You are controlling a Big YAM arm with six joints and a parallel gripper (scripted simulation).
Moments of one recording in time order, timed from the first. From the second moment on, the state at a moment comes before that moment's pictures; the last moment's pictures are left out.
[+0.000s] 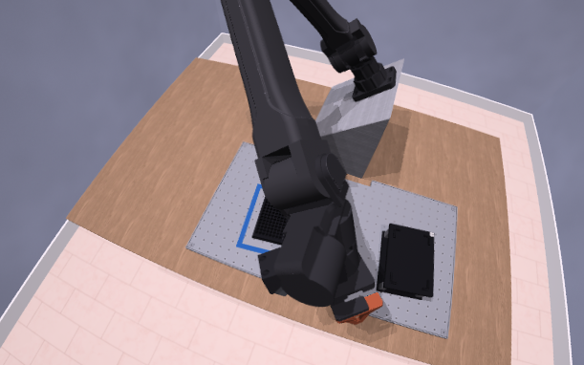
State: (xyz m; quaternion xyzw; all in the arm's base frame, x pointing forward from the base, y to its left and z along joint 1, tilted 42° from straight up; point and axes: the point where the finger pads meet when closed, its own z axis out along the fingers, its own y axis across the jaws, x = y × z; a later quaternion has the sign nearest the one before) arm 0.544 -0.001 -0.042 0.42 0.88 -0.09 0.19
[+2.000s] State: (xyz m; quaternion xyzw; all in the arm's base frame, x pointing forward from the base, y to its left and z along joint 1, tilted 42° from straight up) arm 0.395 -0.200 0.000 0.04 0.94 -0.35 -0.01
